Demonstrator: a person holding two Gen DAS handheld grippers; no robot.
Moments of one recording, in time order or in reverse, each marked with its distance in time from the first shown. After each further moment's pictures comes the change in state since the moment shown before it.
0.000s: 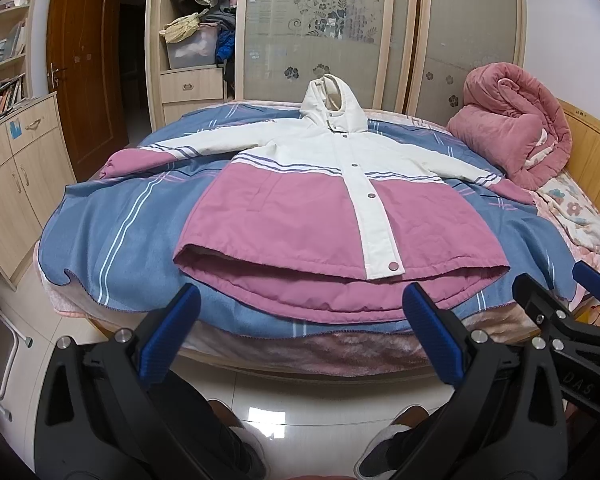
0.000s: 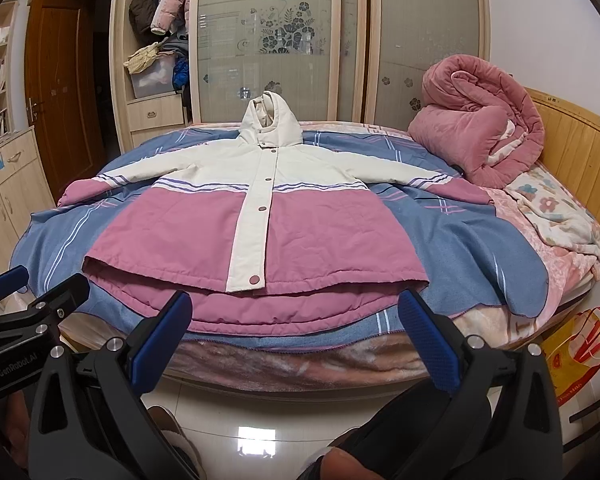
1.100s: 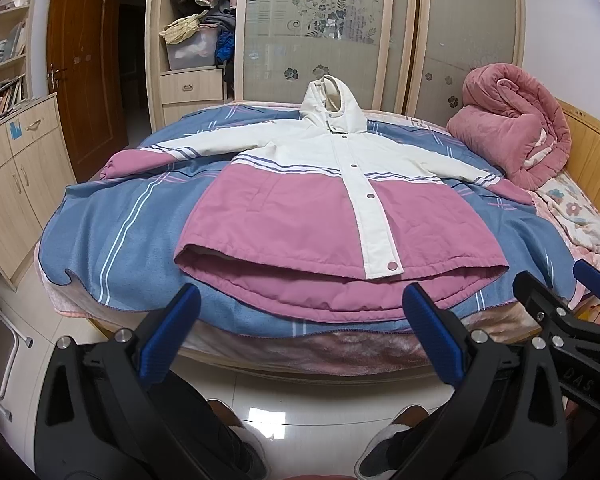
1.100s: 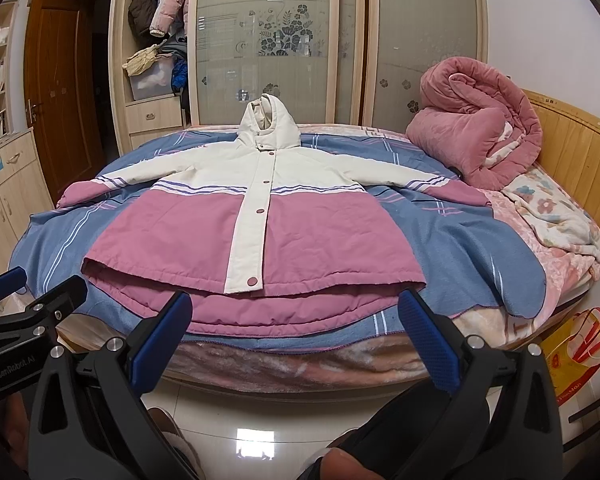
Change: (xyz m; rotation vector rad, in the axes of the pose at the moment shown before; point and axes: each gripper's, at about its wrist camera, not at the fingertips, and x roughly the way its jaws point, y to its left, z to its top) left arm -0.003 -0.003 -0.003 -0.002 -0.002 0.003; right arm -0.002 -0.005 0.000 -0.003 -0.005 -0.007
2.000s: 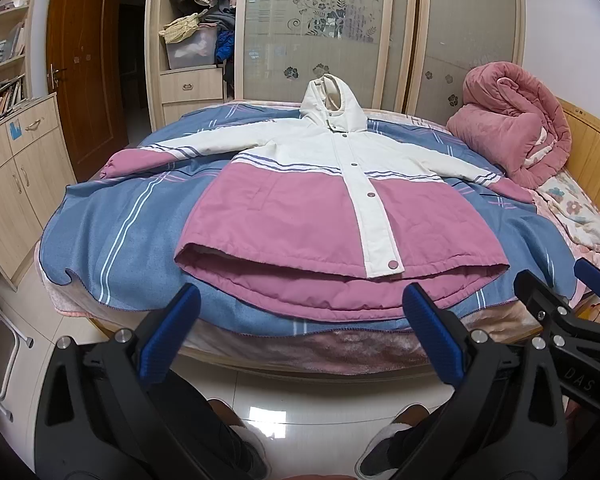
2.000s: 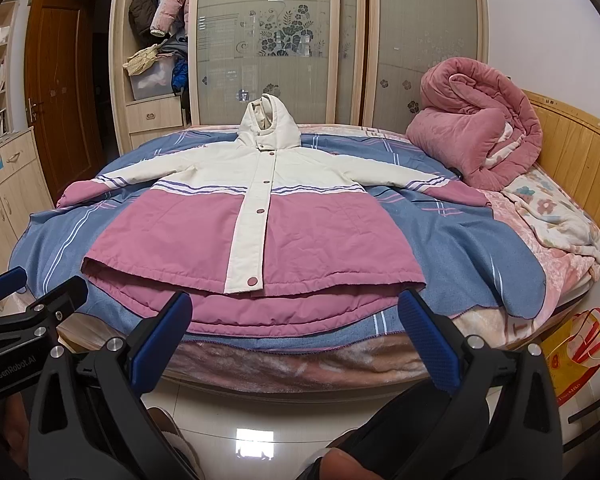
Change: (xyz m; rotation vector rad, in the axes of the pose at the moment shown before) left arm 0.001 0.002 -0.001 0.000 0.004 0.000; right arm -0.002 -0.001 0.000 -0.002 -0.003 -0.004
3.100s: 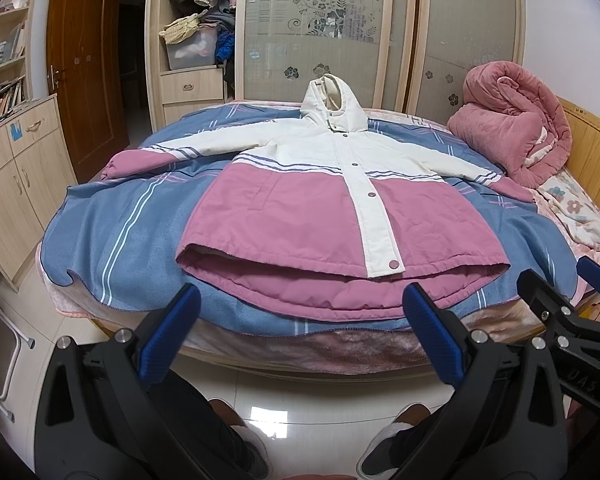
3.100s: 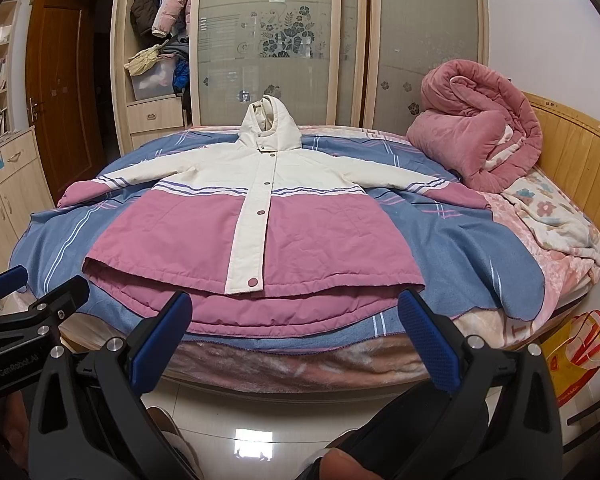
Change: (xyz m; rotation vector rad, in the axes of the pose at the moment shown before) left arm -0.001 0.002 0.001 0.004 0.002 0.000; right arm -0.002 0.003 0.000 -0.009 -0.003 -0.003
